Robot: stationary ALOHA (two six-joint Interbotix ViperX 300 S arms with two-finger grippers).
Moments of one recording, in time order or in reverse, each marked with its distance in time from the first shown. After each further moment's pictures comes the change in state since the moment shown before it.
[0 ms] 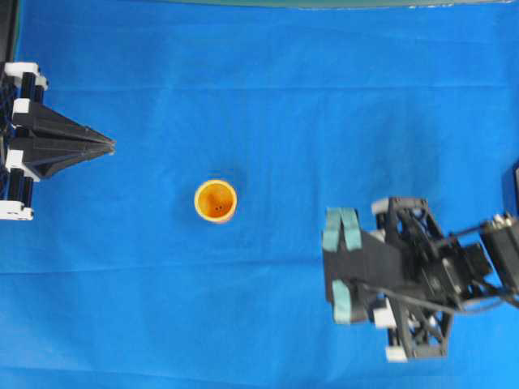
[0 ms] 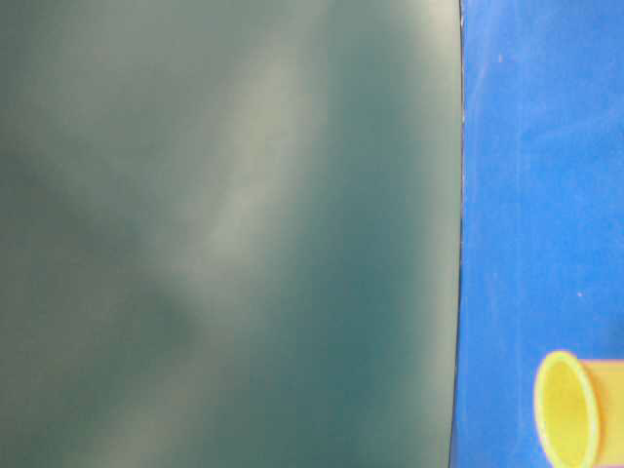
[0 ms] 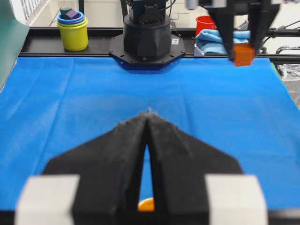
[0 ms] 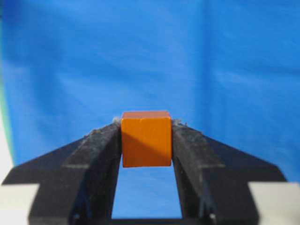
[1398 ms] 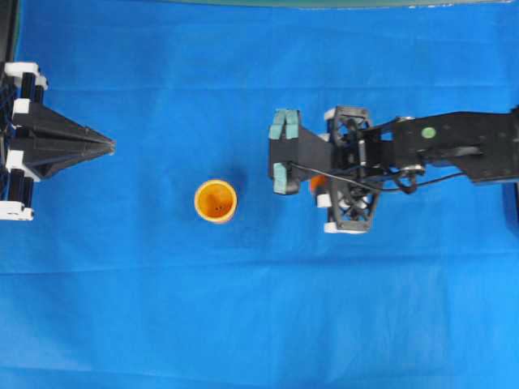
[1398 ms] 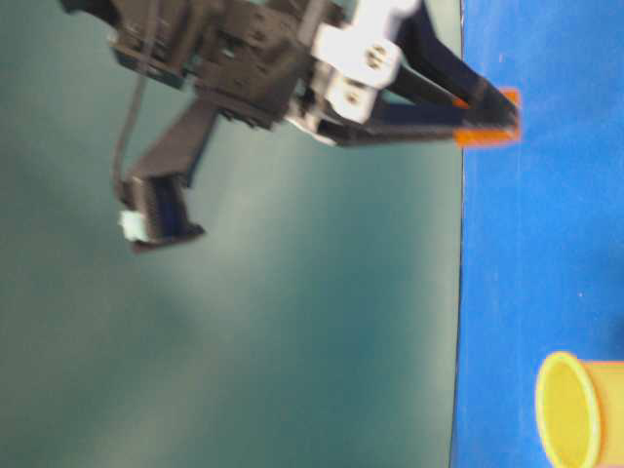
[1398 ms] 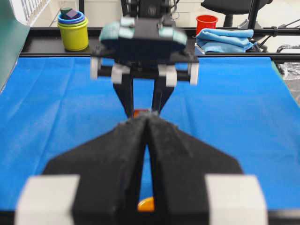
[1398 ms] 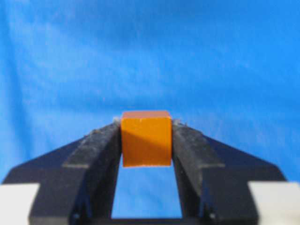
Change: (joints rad) left arm 0.000 -0.002 0.003 0.000 -0.002 0.011; right arm -0.410 0.146 0.146 -0.008 -0.213 -0.345
